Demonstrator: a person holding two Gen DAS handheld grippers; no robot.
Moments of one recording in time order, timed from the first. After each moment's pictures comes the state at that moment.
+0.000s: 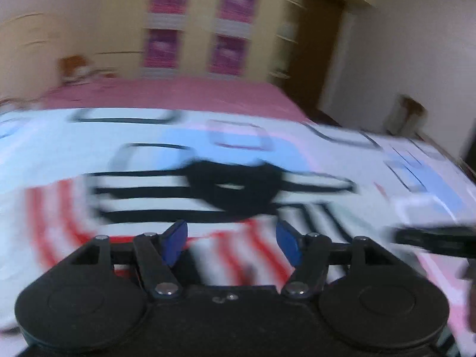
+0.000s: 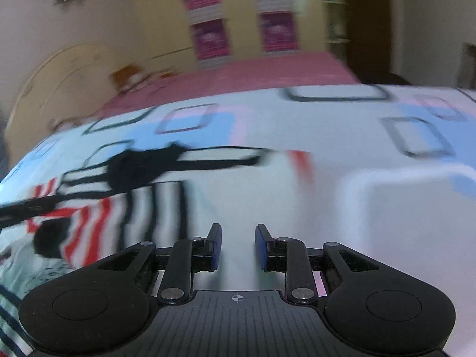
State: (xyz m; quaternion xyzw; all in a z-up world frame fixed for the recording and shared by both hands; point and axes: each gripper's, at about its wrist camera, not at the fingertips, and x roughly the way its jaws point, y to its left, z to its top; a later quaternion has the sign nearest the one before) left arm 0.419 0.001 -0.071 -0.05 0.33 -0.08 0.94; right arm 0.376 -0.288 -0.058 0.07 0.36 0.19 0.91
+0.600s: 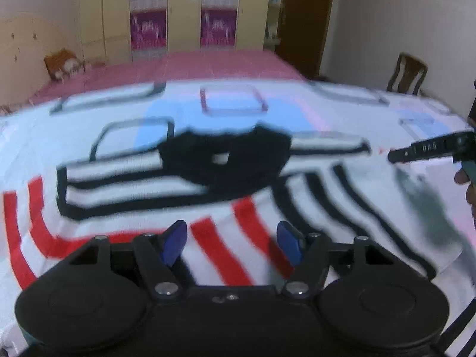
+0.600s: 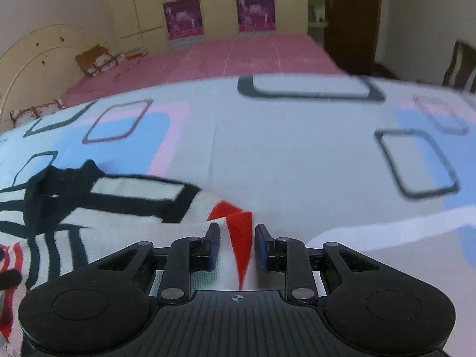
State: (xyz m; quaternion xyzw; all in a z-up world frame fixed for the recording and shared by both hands) left arm 0.440 -0.013 -0.091 0.00 0.35 -0.07 0.93; right arm 0.488 -0.328 -0.074 0.04 0.40 0.12 0.91
